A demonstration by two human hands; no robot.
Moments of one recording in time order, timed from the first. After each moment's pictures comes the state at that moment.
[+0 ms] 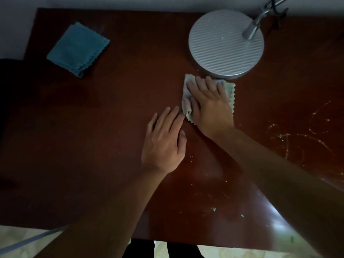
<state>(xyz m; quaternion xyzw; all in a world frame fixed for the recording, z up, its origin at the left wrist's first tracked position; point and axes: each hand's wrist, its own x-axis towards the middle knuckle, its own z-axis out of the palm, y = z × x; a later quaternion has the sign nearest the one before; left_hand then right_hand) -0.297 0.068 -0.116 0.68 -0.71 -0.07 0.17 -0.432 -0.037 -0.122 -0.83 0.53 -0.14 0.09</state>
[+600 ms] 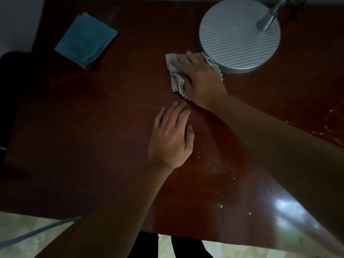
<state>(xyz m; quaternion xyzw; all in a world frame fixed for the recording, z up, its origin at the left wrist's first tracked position) -0.298 0.068 -0.115 0.68 -0.70 -0.09 0.20 -0.391 -0.091 -0.114 -0.88 0.41 -0.16 0.17</state>
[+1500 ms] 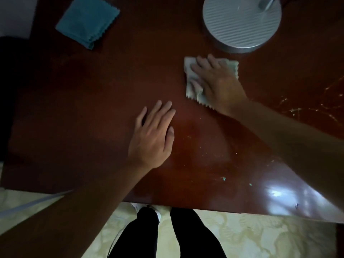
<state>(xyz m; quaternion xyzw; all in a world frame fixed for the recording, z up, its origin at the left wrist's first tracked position) -0.244 0.131 -0.116 0.64 -0.75 -0.09 0.14 -0.439 -0.033 -0.115 -0.89 0.43 -0.09 0.12</state>
